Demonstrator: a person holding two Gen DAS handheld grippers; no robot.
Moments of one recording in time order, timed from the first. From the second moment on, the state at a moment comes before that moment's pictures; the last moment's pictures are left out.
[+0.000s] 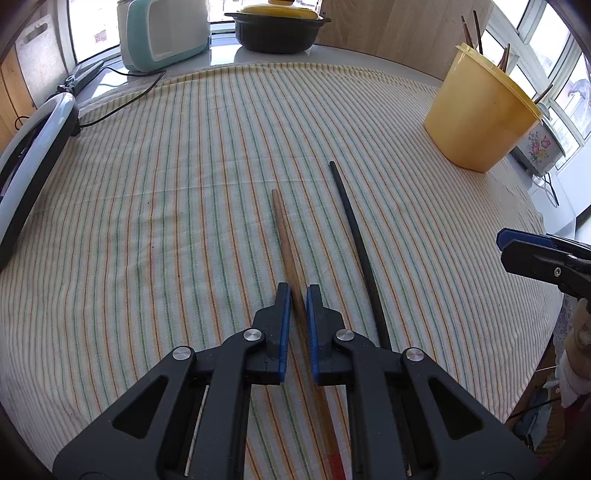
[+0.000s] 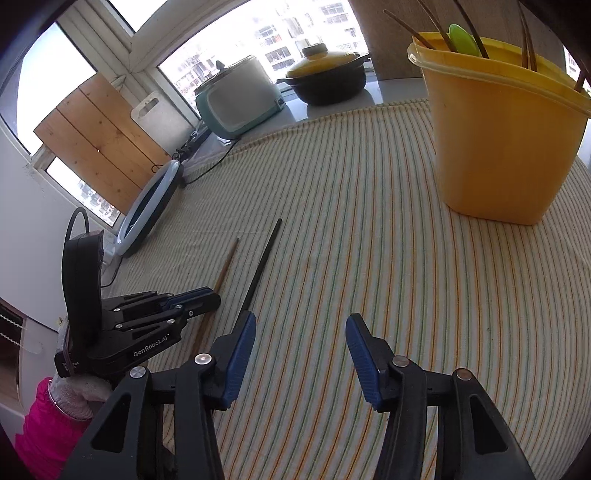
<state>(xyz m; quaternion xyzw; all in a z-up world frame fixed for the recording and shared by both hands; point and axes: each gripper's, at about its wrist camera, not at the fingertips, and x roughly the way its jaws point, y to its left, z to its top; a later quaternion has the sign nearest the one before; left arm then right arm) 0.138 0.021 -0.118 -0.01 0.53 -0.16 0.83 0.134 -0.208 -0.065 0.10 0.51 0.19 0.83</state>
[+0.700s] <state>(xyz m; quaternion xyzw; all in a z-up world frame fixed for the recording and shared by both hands) 0.133 0.056 -0.118 -0.04 0.52 -0.16 0.84 0.194 -0.106 -0.108 0.01 0.61 0.17 0.78</state>
